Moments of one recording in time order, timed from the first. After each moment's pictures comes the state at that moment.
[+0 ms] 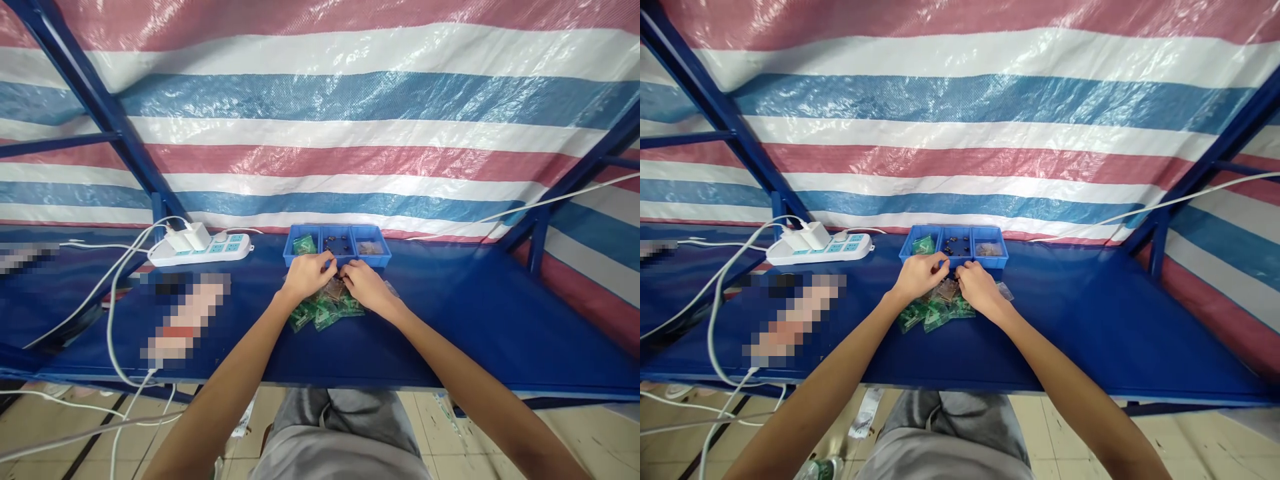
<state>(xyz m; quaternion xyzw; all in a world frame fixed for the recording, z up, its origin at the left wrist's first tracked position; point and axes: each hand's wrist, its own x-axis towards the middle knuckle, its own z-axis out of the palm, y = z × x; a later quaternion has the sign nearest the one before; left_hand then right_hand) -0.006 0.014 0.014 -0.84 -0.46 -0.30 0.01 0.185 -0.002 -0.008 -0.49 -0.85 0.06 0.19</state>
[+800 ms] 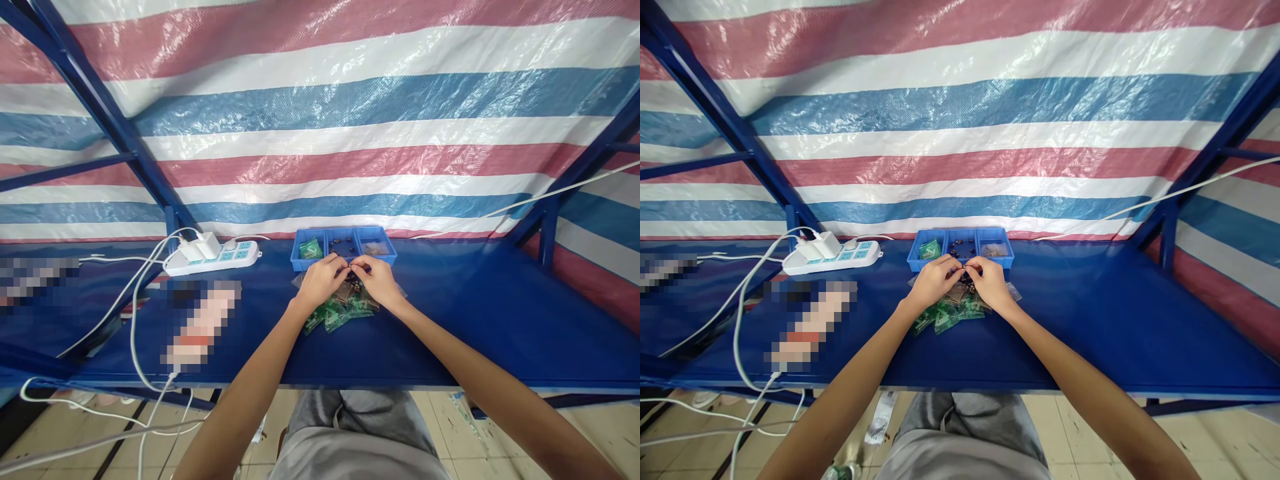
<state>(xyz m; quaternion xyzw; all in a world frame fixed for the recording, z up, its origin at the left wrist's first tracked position) 0.001 0.013 0.004 -0.86 -0.41 -0.30 -0.05 0.182 -0.004 -0.007 -0.49 -0.69 0.23 0.48</state>
